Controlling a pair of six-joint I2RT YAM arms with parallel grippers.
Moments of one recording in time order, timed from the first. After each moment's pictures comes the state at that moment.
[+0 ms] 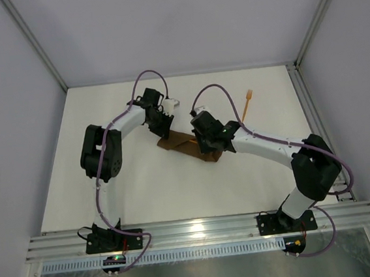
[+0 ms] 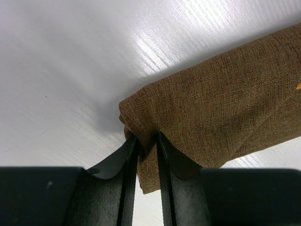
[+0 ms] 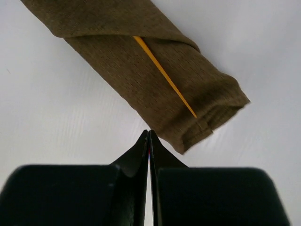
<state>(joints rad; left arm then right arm) -0.39 2.11 1.58 -0.65 0.31 0.27 0.76 1.58 1.16 -0.53 0.22 0.43</state>
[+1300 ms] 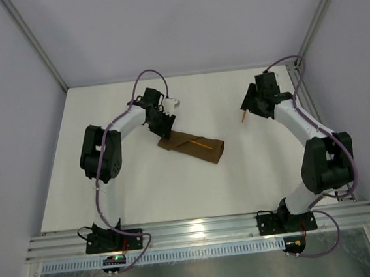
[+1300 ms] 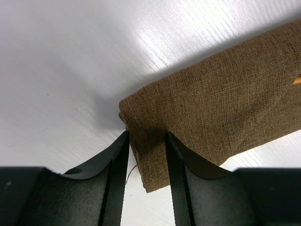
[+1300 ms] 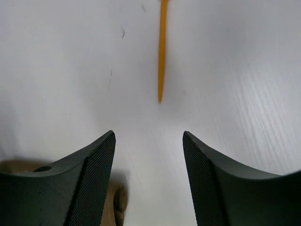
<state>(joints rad) -0.39 2.10 1.58 -0.65 0.30 0.26 0.16 1.54 1.15 -0.43 0.12 0.54</state>
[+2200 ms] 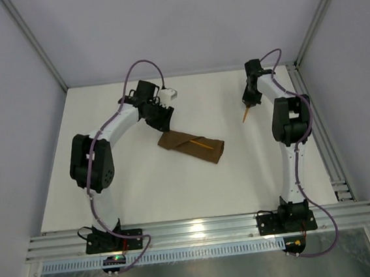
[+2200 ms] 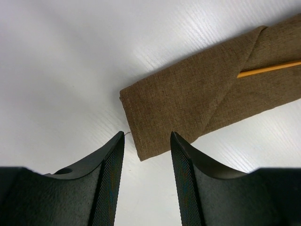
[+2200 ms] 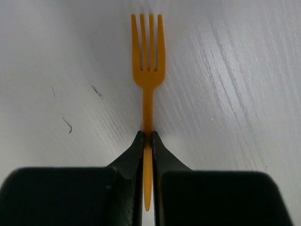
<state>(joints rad) -0.39 1.95 1.58 -0.66 0.30 0.25 0.06 2.34 1.94 -0.74 0.16 0.47</state>
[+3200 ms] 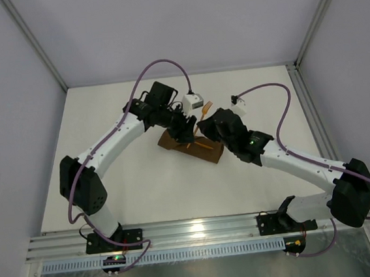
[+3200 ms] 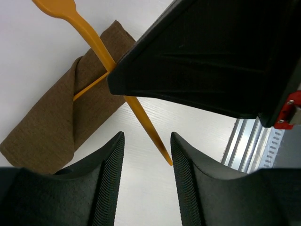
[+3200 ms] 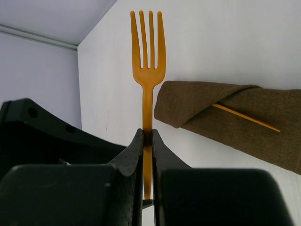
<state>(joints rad) -0.63 1.71 1.59 -0.80 0.58 0.30 0.76 1.28 0.94 -0.12 0.40 1.12</state>
